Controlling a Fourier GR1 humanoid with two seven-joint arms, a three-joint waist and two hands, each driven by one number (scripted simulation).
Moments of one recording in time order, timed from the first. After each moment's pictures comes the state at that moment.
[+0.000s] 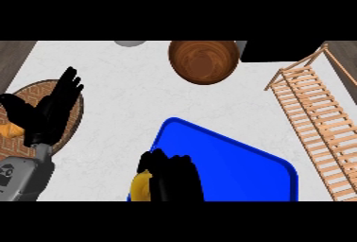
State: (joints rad) left arm -0.25 0.44 -0.13 -1.45 0.36 0.22 0.15; right arm -0.47 -0.01 1.00 -1.75 0.99 -0.18 1.12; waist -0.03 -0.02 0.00
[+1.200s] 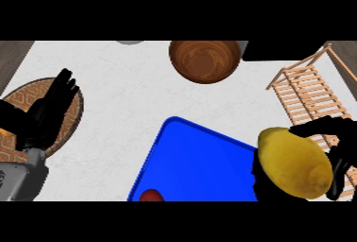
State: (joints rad) left arm -0.21 0.44 -0.10 -1.50 0.35 0.18 0.15; right arm -0.37 -0.05 0.44 -2.39 1.30 0.23 1.10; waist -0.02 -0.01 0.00
